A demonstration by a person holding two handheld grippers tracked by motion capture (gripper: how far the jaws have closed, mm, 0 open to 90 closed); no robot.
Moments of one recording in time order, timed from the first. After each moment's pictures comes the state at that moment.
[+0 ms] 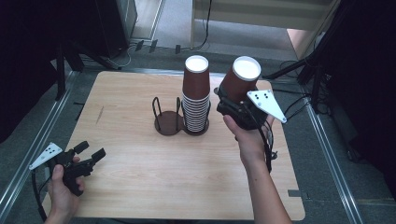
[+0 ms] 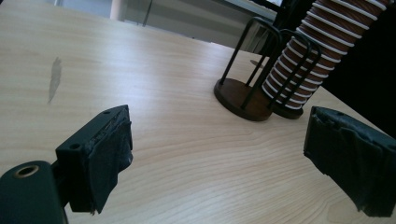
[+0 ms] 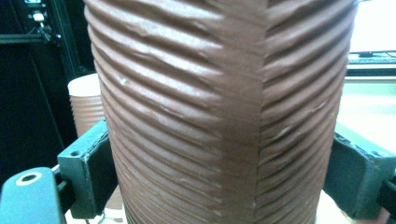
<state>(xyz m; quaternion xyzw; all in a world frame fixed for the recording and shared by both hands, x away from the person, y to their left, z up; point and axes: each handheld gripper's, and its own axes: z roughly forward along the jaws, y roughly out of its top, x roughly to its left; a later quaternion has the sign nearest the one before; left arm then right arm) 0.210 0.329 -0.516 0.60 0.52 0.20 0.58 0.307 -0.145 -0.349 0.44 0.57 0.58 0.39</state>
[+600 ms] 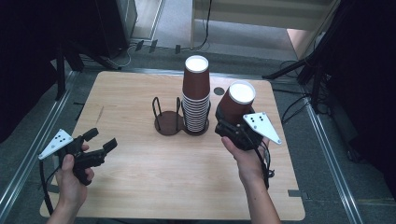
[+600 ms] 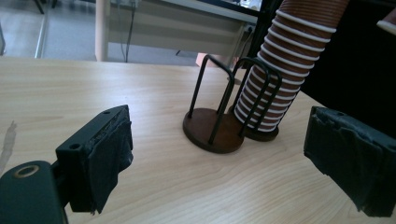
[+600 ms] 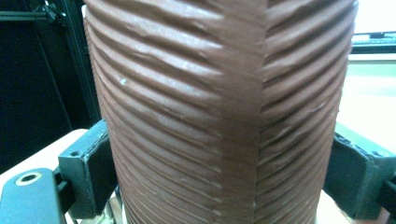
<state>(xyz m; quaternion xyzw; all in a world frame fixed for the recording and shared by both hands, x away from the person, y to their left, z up) 0.223 0.291 -0.467 0.61 0.48 0.22 0.59 0.281 -0.150 -0.393 0.45 0.58 0.57 0.37</state>
